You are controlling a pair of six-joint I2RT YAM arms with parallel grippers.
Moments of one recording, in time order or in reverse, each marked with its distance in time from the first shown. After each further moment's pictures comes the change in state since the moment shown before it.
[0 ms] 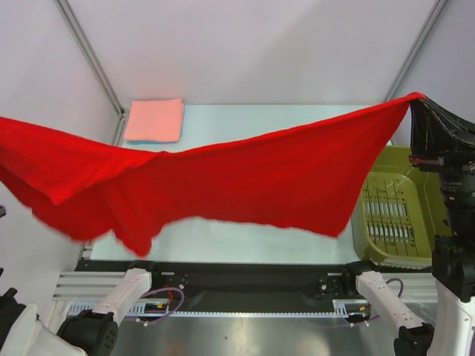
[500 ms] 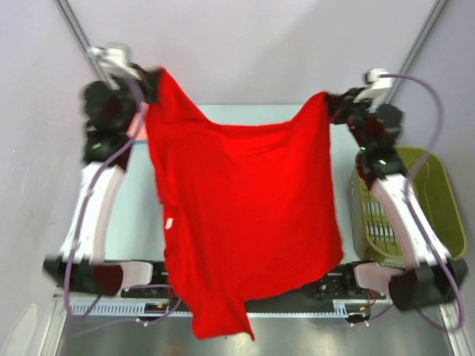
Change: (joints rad) left arm 0.000 0.334 -0.597 0.172 0.023 0.051; right arm 0.002 0.369 -0.368 0.229 0.045 0.043
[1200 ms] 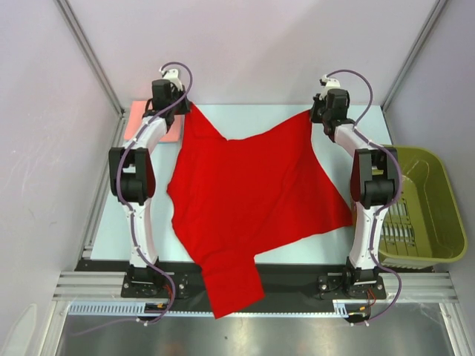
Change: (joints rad) left arm 0.044 1.009 0.246 0.045 -0.013 -0.001; right arm -0.068 1.019 0.396 0.001 0.072 -0.126
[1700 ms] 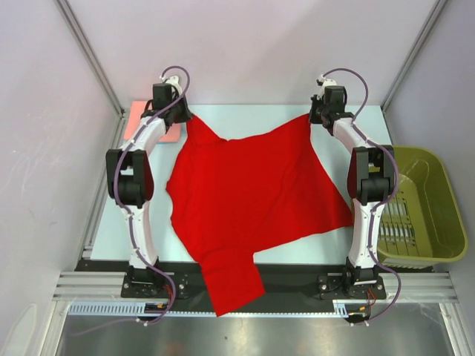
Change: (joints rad) left arm -0.006 -0.019 0.032 -0.173 0.029 -0.054; right arm -0.001 0.096 0.189 -0.220 0.001 -0.028
